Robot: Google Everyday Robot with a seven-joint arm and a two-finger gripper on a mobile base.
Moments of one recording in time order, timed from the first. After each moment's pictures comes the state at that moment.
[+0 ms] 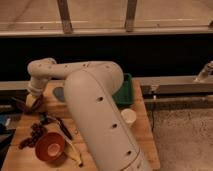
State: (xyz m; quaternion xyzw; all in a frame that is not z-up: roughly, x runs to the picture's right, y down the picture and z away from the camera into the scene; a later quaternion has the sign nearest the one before) arm -0.419 0.061 0.822 -0.38 -0.22 0.16 0.88
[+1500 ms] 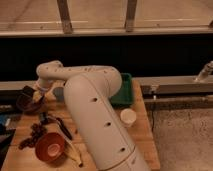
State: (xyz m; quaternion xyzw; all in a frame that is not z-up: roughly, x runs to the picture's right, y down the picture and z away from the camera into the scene) arm -0.406 0.038 0.890 -0.34 -0.22 0.23 0.89
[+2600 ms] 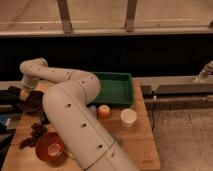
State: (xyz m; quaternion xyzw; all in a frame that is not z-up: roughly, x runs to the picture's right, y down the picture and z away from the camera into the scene) arm -0.491 0.030 0.885 -0.34 -0.25 0.15 0.90
